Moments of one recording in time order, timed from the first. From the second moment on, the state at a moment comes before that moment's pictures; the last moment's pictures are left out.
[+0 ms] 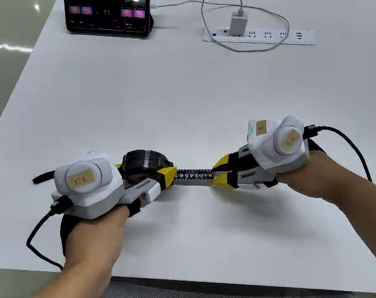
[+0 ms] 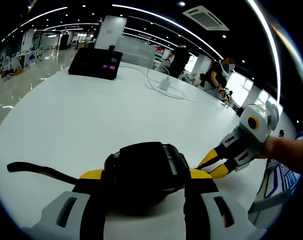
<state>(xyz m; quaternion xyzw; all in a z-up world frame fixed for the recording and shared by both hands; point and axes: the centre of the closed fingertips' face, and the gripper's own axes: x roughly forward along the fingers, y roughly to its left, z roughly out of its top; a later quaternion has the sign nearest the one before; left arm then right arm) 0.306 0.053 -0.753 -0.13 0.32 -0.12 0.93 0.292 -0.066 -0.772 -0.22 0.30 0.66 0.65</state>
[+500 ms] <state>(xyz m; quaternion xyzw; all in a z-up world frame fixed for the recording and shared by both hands) 0.306 0.052 -0.753 -0.13 0.32 -0.12 0.93 0.290 -0.062 -0.772 -0.22 0.30 0.66 0.65</state>
